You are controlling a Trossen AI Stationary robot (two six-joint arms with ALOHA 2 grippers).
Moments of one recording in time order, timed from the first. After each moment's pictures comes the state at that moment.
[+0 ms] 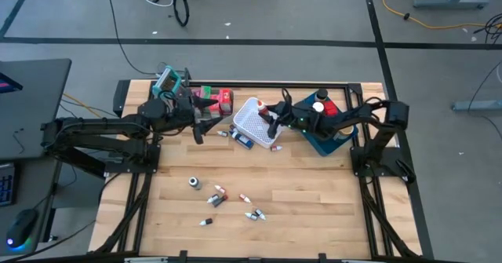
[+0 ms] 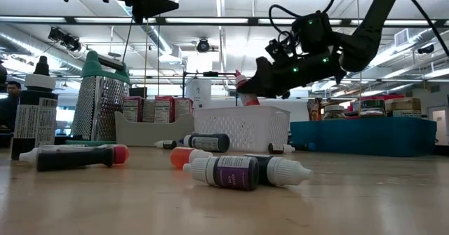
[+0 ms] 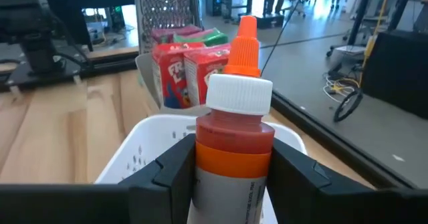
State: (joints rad) left arm 0.16 0.85 0.59 0.31 -0.16 -0.07; right arm -0.31 1.73 0.64 0.89 0.12 0.03
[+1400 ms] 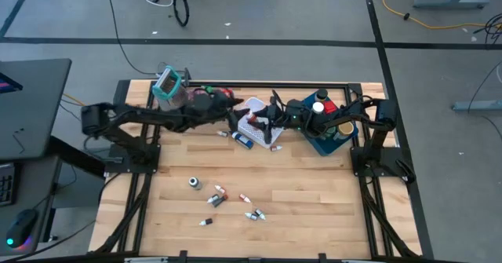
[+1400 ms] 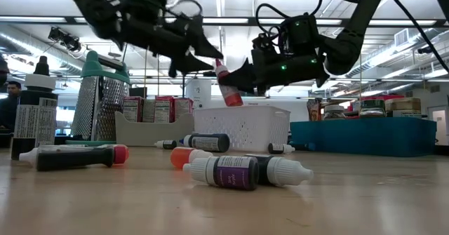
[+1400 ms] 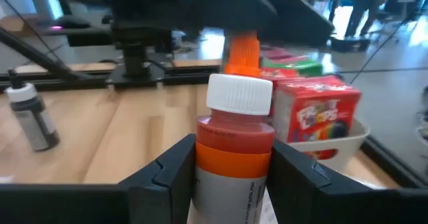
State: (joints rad) left arm 0.31 1.46 0.66 0.65 -0.13 -0.27; right arm -0.31 1.83 0.75 0.94 -0.19 -0.04
